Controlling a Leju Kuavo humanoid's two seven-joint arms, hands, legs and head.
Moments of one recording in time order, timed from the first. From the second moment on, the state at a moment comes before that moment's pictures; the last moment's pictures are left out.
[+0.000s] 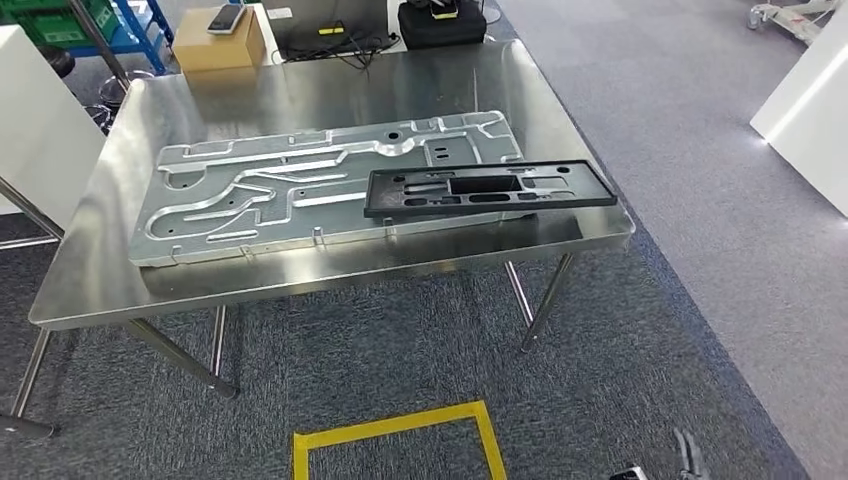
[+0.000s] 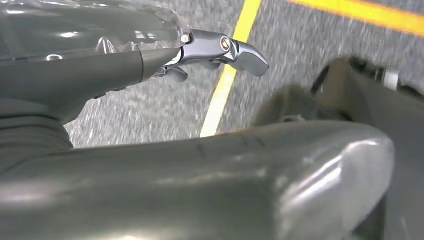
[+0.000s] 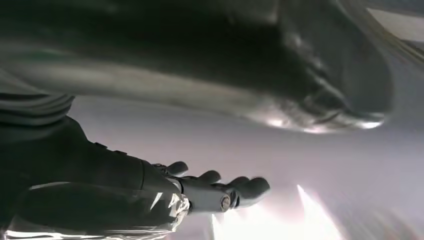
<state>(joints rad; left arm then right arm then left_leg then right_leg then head) -0.06 0.12 -1.05 -0.11 0.02 0.07 -0.56 0.11 0.07 -0.75 -0.81 1.00 -0.46 -0.54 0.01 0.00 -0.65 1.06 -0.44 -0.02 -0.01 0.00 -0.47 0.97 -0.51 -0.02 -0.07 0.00</state>
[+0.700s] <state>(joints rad) -0.08 0.11 -1.06 -0.11 0.01 0.07 -0.54 -0.02 0.06 -0.98 -0.24 0.98 -0.11 0.01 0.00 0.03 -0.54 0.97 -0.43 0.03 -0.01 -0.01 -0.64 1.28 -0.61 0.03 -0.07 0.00</state>
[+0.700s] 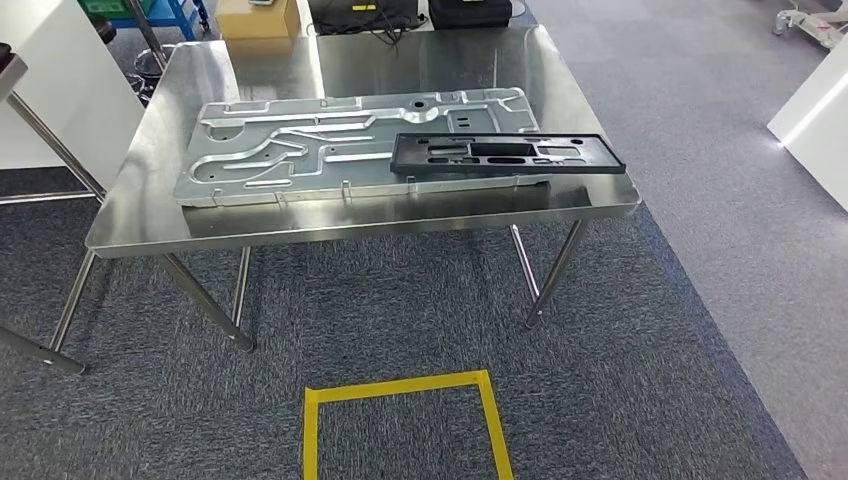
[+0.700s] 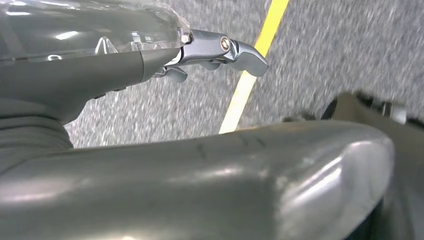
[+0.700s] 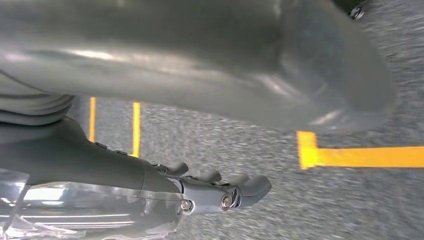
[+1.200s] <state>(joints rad) -0.10 0.10 -1.10 -0.11 0.00 0.06 -0.51 -0.03 0.06 -0.99 -0.22 1.00 -0.06 0.06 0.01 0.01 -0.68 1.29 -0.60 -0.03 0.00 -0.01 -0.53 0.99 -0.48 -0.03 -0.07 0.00</state>
